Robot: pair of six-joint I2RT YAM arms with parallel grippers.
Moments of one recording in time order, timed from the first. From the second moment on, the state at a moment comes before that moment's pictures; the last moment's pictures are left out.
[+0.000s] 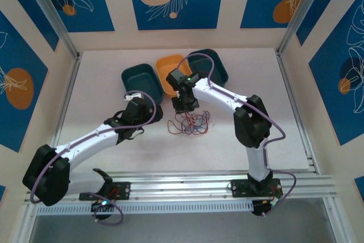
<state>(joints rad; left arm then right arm) -0.61 1.24 0.68 -0.21 -0.21 -0.74 0.73 2.00 1.69 -1.06 0.00 0.47</state>
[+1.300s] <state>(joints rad) -0.61 1.18 0.67 -0.12 -0.09 -0.66 0.75 1.58 1.76 -1.06 -0.04 0.47</state>
